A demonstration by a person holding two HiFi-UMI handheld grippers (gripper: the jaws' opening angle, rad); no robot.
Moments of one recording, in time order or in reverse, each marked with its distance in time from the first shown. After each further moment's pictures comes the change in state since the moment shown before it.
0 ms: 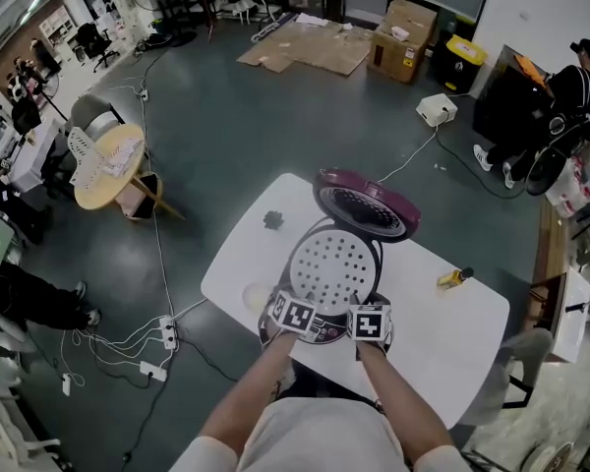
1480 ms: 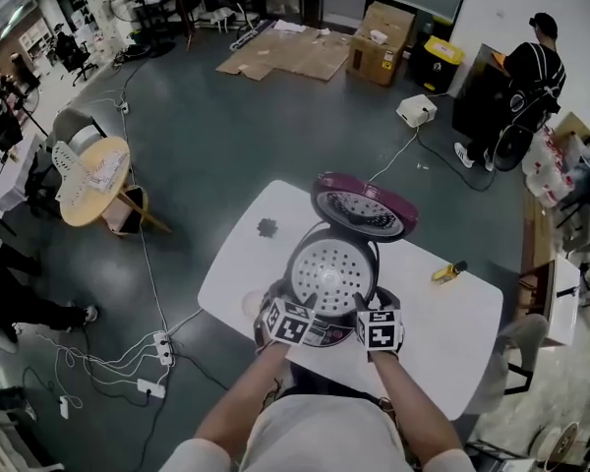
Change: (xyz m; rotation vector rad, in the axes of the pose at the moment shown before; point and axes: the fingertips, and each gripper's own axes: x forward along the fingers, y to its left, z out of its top) left arm -0.028 0.007 0.032 0.135 -0.214 -0.070; right arm -0.036 0.001 0.034 -0.069 -0.167 -0.031
